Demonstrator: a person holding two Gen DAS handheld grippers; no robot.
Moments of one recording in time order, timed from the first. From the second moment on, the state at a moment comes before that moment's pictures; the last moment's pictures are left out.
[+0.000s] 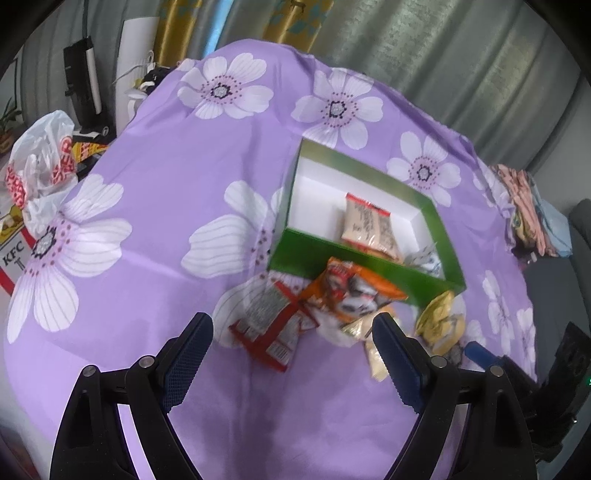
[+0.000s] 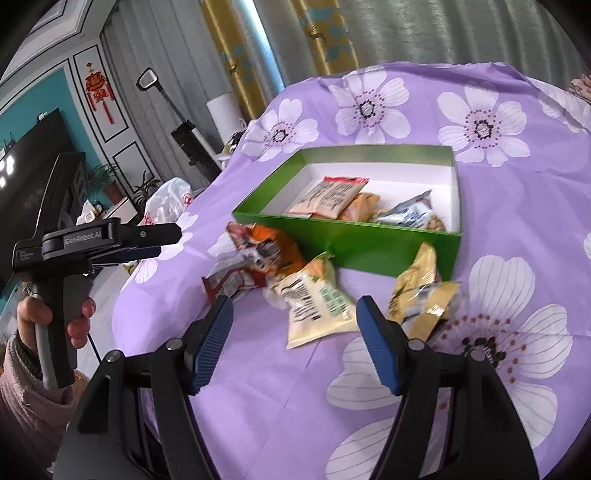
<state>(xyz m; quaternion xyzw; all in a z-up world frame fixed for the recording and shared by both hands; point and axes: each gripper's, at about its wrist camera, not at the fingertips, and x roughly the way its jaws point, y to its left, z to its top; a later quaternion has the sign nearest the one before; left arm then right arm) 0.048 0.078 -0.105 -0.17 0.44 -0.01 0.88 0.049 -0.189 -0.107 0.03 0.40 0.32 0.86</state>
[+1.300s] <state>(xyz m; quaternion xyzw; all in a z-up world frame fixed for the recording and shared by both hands) 0.103 0.100 -0.177 -0.17 0.47 -0.16 0.85 0.071 -0.055 -0.180 -0.02 0.47 0.39 0.79</state>
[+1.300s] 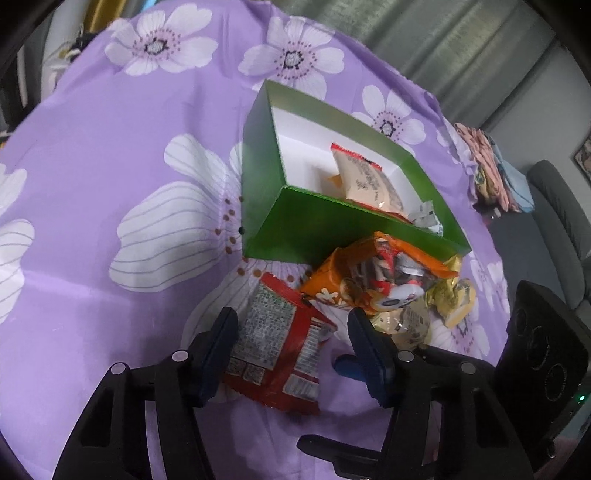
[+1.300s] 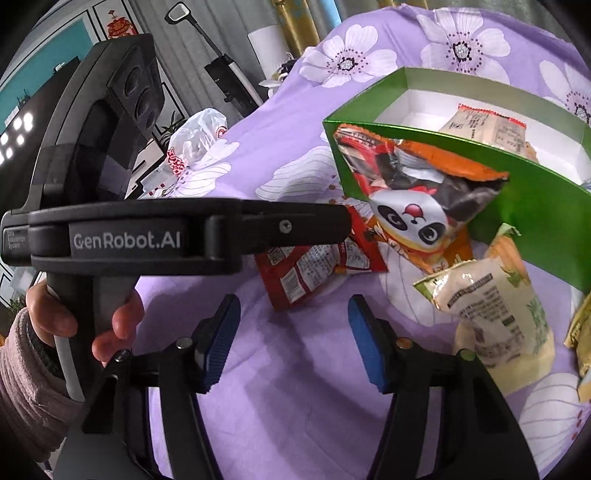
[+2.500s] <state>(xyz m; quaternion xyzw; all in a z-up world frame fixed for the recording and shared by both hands) 0.041 0.069 -0.132 -0.18 0.44 -0.15 0.87 0.051 -0.073 -0.145 -0.04 0.42 0.41 0.81</state>
